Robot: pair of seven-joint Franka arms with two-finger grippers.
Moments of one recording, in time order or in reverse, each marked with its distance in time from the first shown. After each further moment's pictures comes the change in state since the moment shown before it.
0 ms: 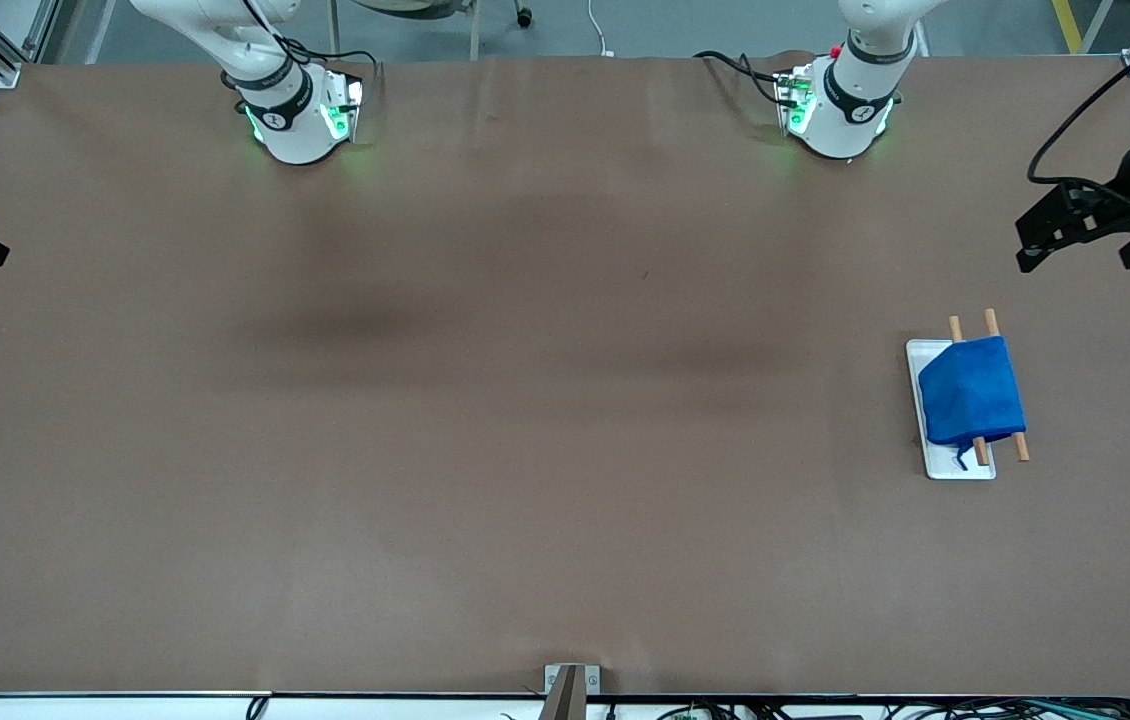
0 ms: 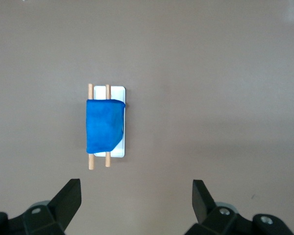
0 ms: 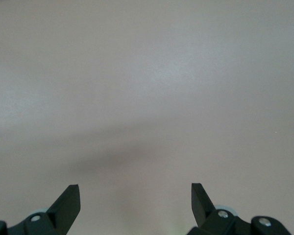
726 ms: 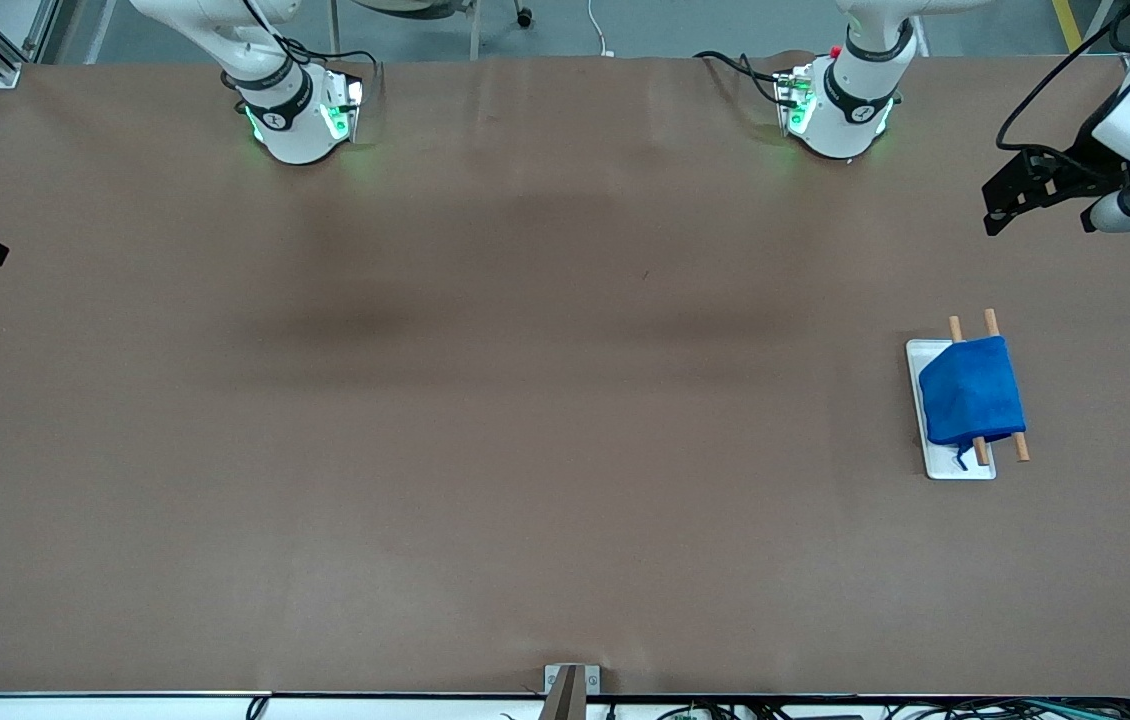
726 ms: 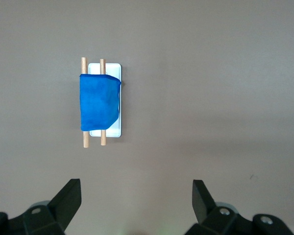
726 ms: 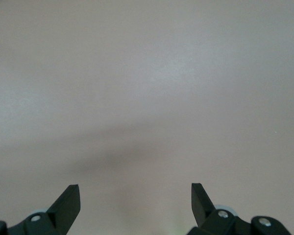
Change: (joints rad) left arm -0.313 -0.117 0.314 -0.142 -0.028 -0.005 0.004; right arm -0.001 0.000 -0.001 0.000 0.000 0.000 0.000
